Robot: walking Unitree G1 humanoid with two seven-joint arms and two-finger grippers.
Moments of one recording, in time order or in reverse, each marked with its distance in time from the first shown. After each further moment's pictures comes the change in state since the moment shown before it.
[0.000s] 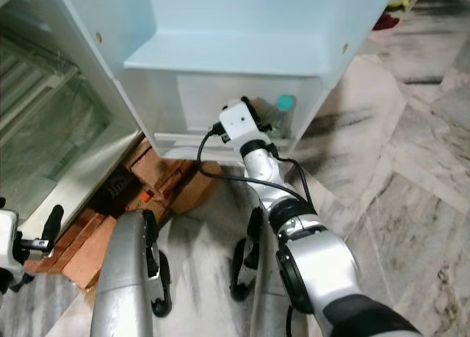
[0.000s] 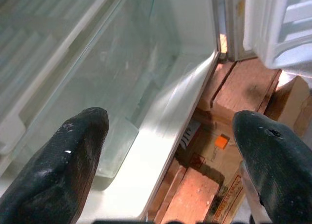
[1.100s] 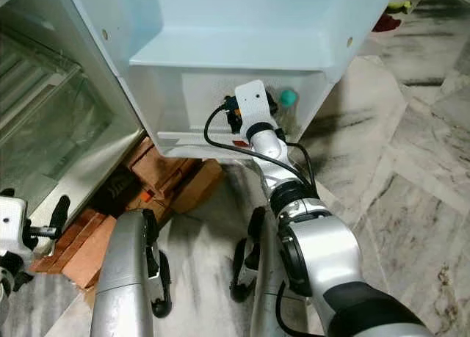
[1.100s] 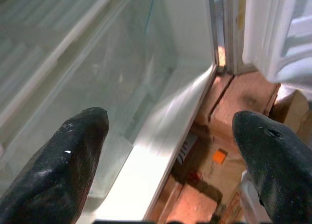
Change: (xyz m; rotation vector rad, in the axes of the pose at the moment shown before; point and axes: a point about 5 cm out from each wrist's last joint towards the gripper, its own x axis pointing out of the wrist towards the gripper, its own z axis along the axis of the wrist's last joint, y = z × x) left arm 0.027 -0.004 0.004 -0.019 -0.043 -0.002; right arm 0.017 -0.015 0.016 0.182 0.060 0.059
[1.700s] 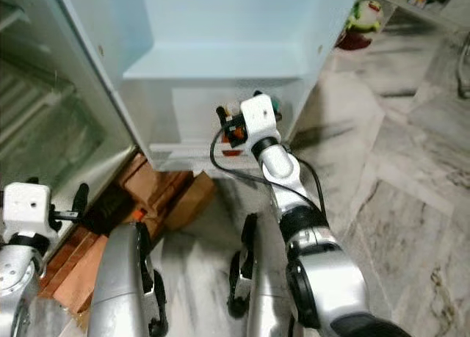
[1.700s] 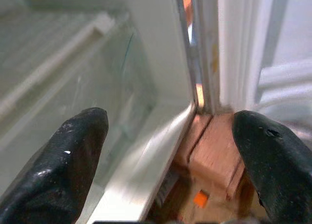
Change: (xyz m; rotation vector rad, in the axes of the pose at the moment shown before) left arm 0.033 -0.021 -0.012 -0.059 -0.024 -0.010; right arm -0.033 -0.002 -0.019 0.021 -0.153 0.098
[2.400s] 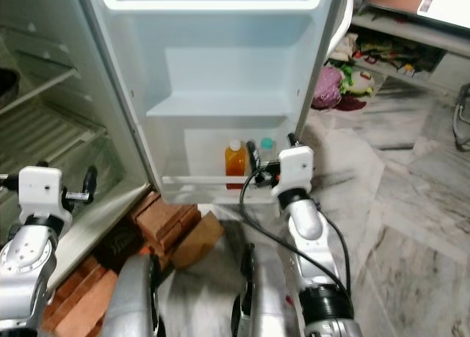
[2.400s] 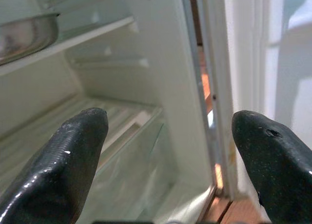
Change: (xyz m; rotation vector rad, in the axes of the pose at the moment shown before) left arm 0.030 -0.004 0.008 -0.013 -0.086 0.041; right arm -0.080 -0.005 -0.018 0.128 0.018 -0.177
